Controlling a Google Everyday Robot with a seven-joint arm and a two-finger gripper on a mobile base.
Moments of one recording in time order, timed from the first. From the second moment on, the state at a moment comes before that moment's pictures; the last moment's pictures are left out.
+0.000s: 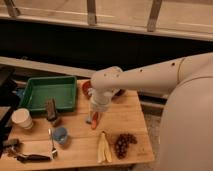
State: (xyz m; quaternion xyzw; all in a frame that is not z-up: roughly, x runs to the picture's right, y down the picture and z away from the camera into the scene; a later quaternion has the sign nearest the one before) arm -0.036 0.133 0.719 -0.32 0.21 0.75 0.55
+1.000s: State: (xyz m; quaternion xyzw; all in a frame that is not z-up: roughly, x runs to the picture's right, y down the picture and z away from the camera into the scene) arm 0.066 0.144 0.841 -0.29 0.18 0.85 0.40
